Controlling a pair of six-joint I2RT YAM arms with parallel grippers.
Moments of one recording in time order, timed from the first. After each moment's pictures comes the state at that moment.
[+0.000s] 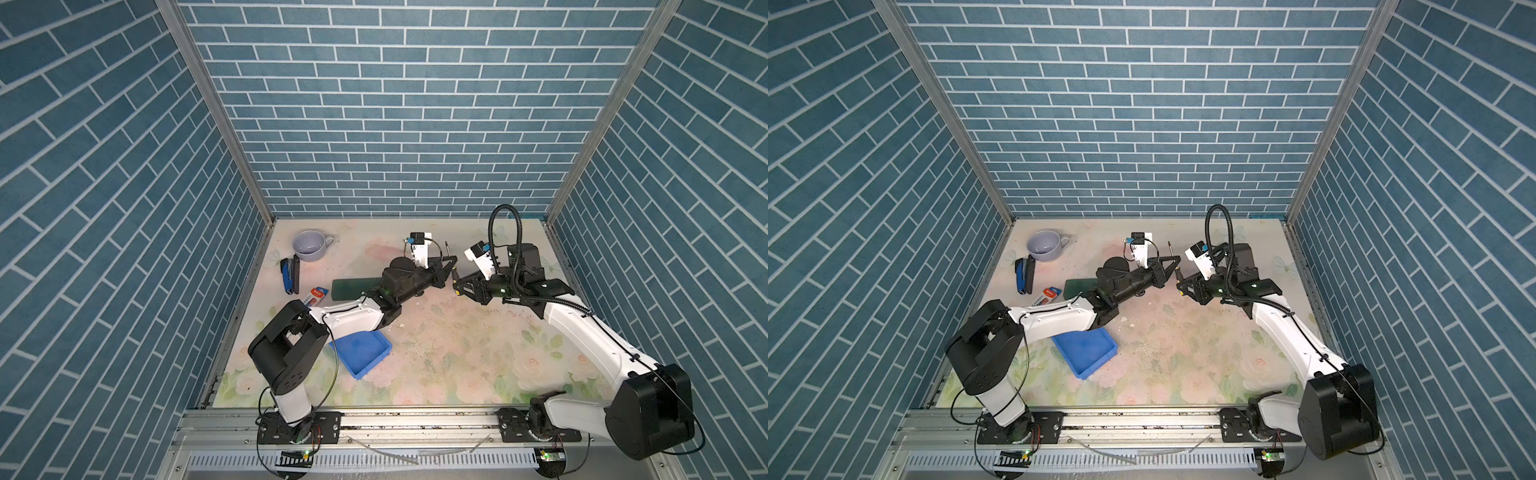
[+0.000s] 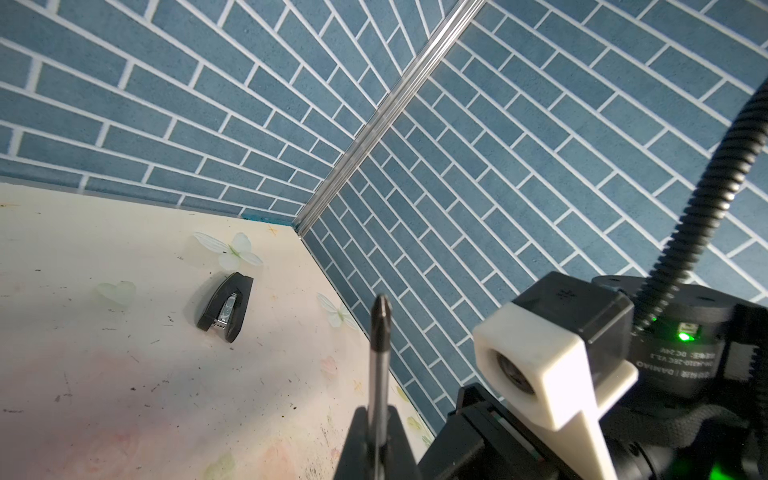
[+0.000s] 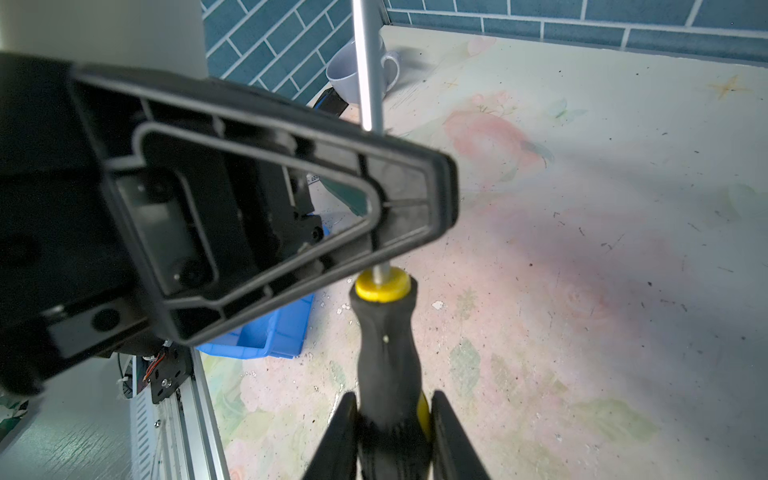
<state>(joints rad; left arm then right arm) -0.80 1.73 1.02 0.73 0.17 -0.74 0.34 1.26 0.95 -0.41 -0.71 -0.08</state>
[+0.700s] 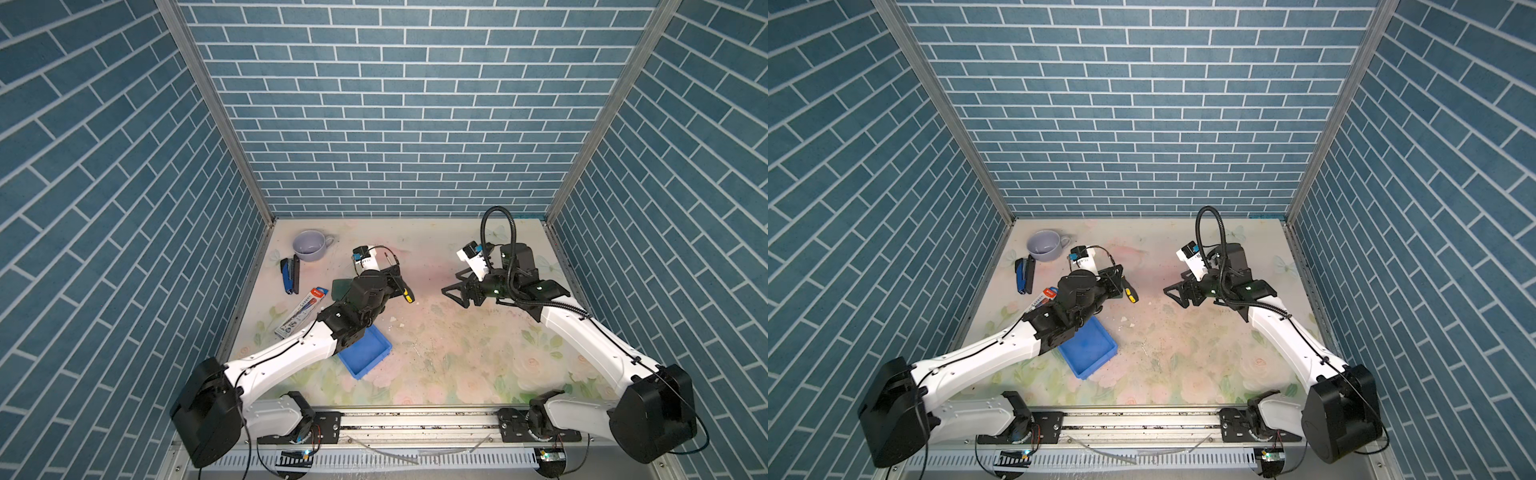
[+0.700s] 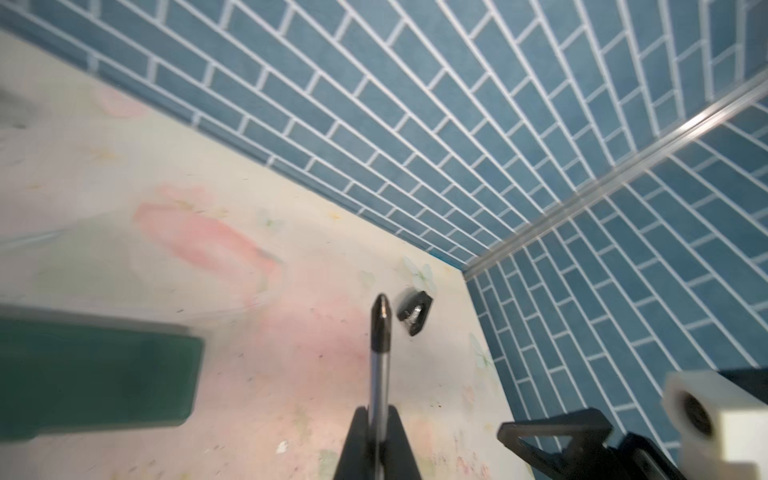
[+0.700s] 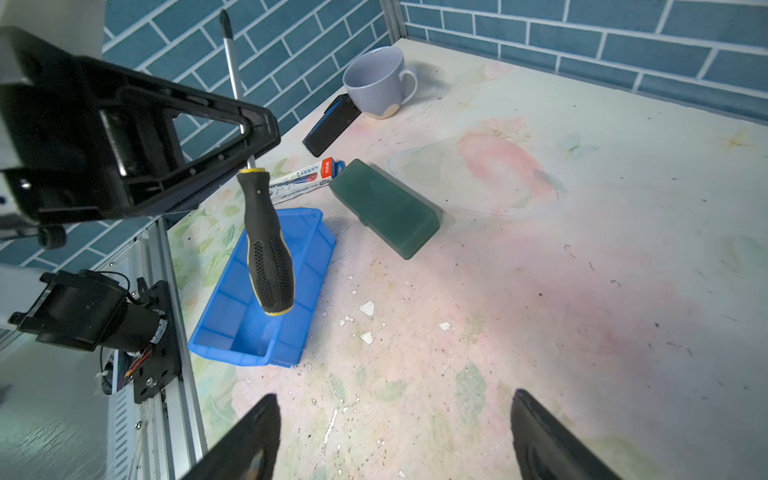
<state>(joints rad) -0.79 1.20 0.81 0.05 -0.38 -0.90 0.45 1.26 0.96 -0.35 -0.66 -0.10</state>
